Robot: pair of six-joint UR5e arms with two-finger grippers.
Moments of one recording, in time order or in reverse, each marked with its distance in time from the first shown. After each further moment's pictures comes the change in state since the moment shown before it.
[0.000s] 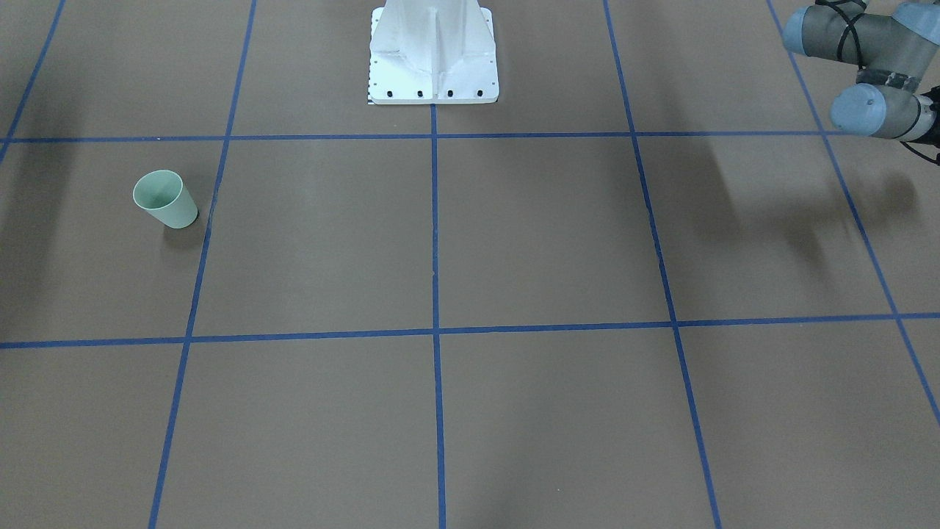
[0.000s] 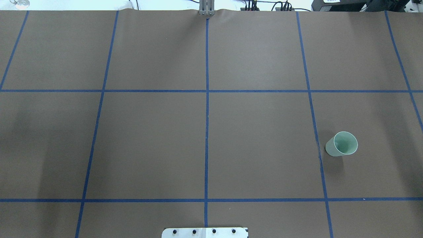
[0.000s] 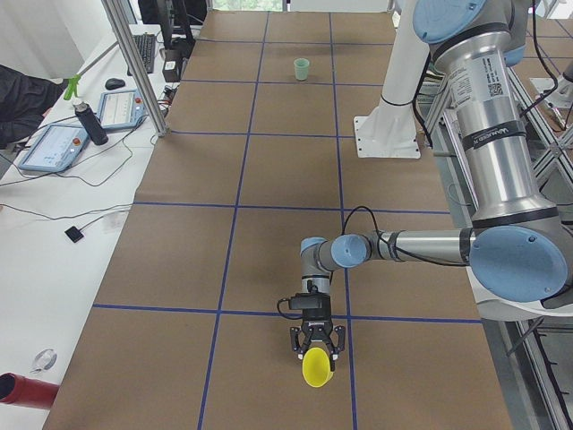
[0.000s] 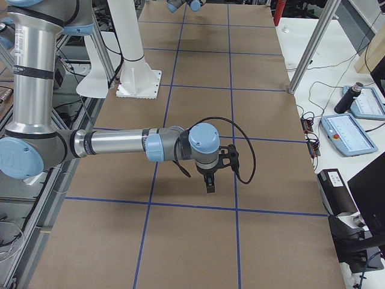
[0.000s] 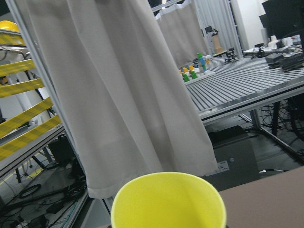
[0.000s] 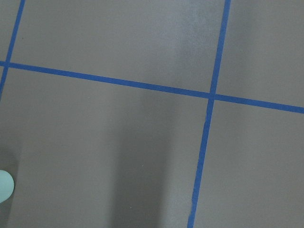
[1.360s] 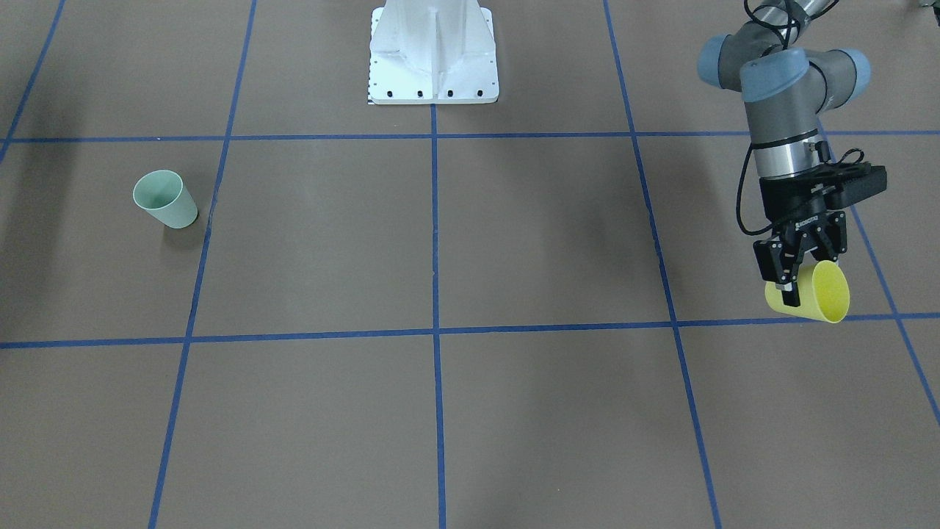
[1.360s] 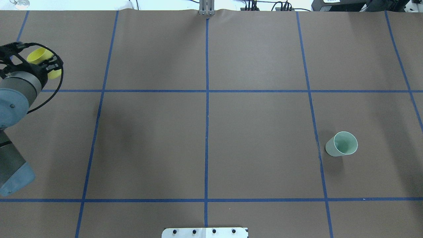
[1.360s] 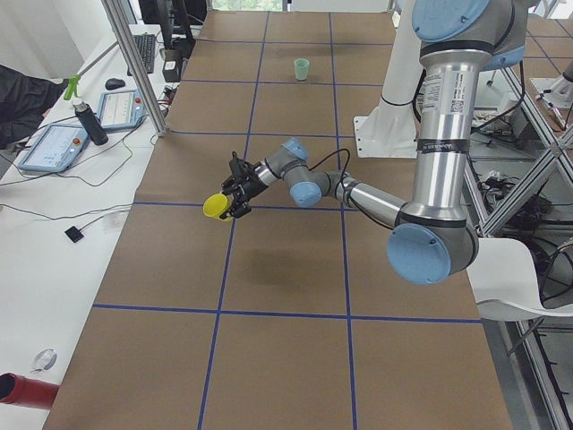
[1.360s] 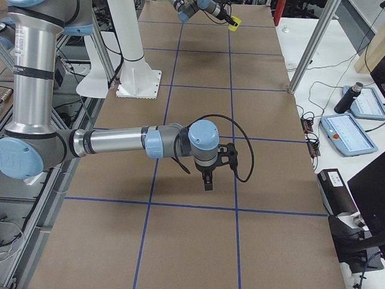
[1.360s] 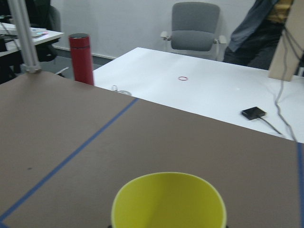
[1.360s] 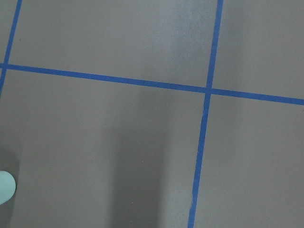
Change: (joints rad) left arm -0.001 -0.420 -0.083 -0.791 0.126 0.754; right arm -0.022 0.009 0.022 -0.047 -0.005 0.025
